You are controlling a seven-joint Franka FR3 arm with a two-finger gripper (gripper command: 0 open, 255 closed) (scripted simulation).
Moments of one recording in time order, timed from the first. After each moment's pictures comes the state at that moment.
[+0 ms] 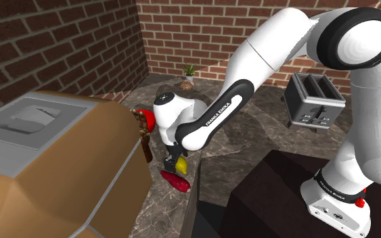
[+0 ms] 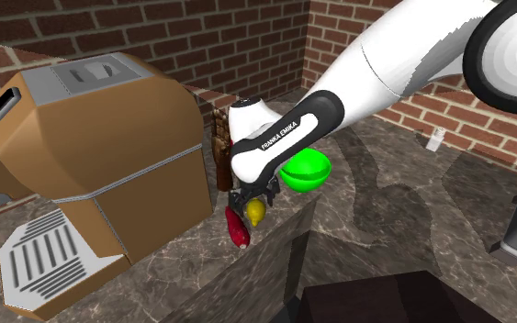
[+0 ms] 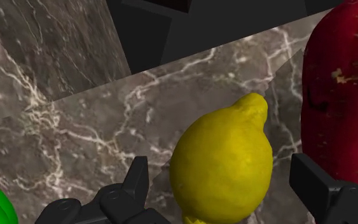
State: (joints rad) arm 0.28 0.50 0.36 -2.00 -0.23 2.35 0.47
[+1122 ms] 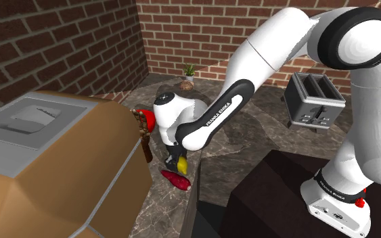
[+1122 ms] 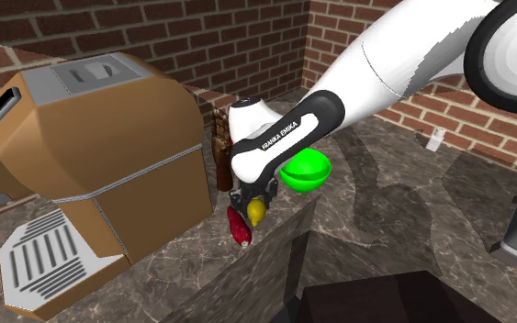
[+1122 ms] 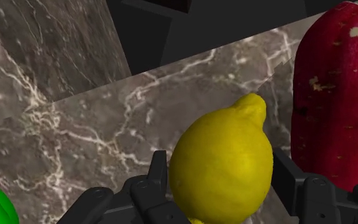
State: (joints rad) arm 0.28 0.50 0.36 -2.00 -0.23 2.35 0.47
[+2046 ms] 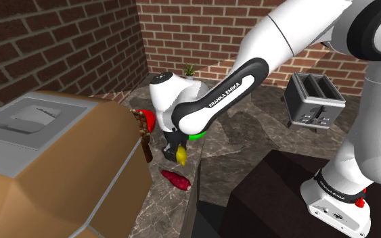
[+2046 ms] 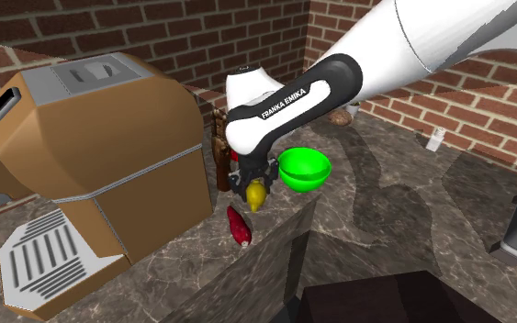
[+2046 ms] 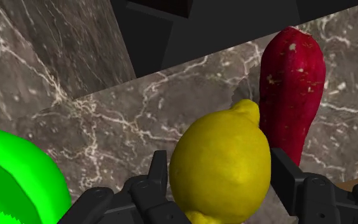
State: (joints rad) arm 0.25 0.37 0.40 -1.99 -0.17 2.22 0.43
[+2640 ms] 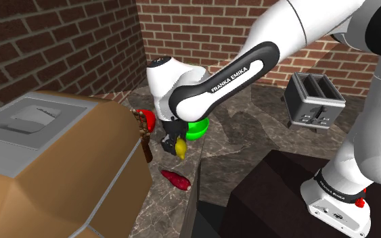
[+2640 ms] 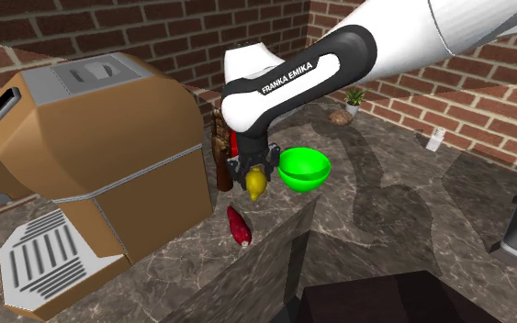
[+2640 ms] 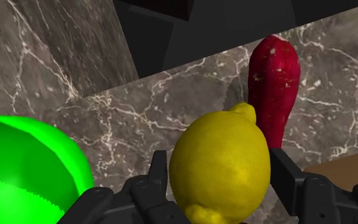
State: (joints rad) arm 0.24 0.30 0.42 -1.95 -0.13 2.12 0.41
